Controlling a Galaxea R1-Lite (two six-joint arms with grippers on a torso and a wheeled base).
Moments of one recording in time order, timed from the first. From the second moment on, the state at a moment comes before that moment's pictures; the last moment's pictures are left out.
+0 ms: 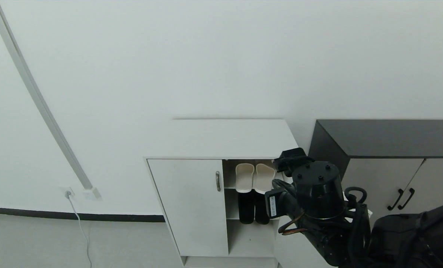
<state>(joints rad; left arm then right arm) 0.00 0.00 0.00 0.00 -0.05 0.00 0.90 1.86 -0.80 -0.73 -0.61 0.17</state>
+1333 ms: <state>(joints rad) 0.00 0.00 0.00 0.00 -0.04 -0.01 0.89 1.86 -0.76 -0.77 -0.61 0.14</state>
